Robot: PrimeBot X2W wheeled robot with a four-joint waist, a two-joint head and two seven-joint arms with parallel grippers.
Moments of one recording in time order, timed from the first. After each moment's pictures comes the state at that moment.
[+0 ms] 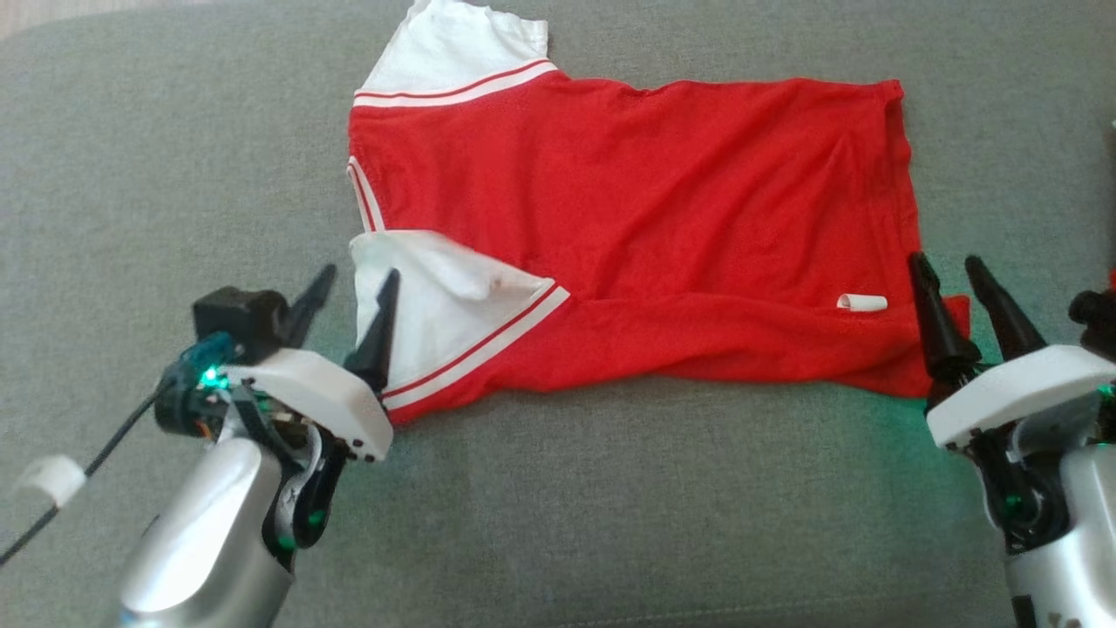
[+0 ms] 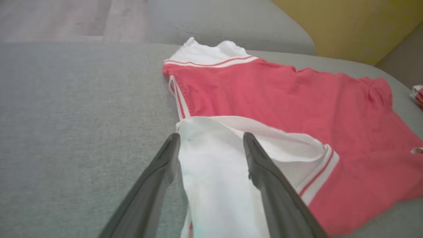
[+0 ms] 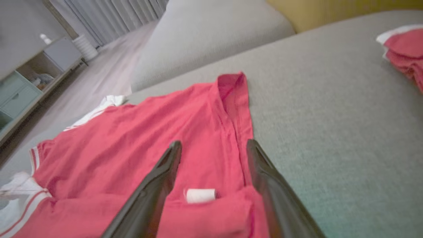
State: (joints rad) left arm -0.38 0.32 -0.49 0.22 -0.63 0.08 0.19; right arm -0.19 -0.21 0.01 0.19 0.53 0.13 0.18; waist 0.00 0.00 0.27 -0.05
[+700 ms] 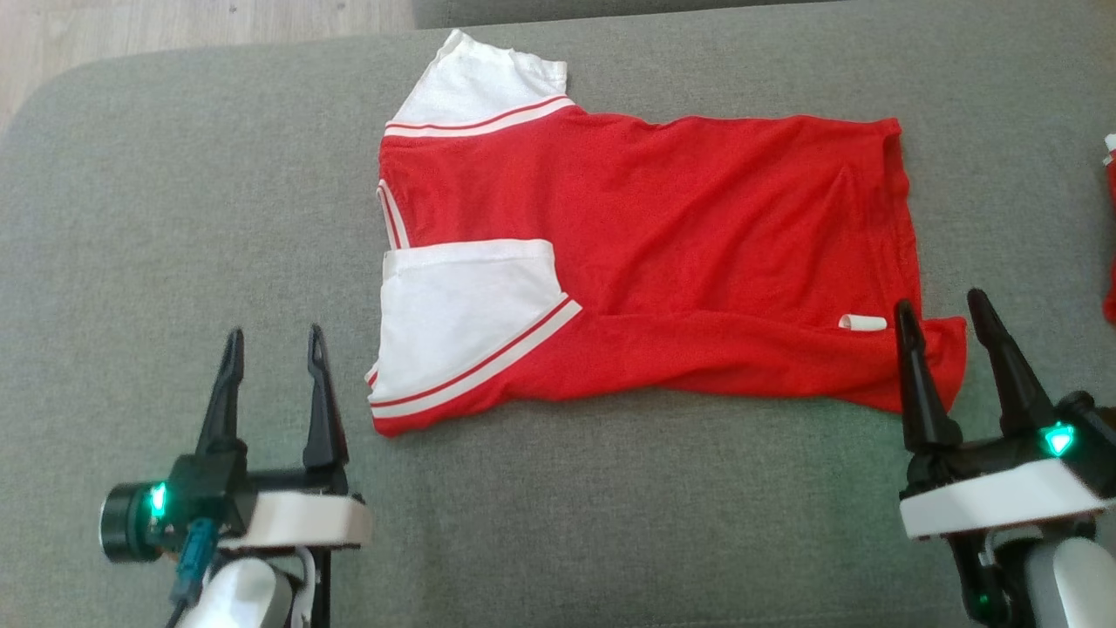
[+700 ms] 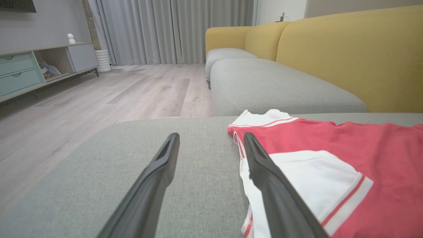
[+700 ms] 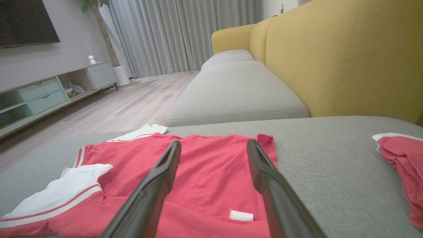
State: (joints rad) left arm -0.13 0.31 -0.41 0.08 -0.41 0.36 -0.23; right arm 0.02 -0.15 0.04 -0.07 0.27 0.13 -0.09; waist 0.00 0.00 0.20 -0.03
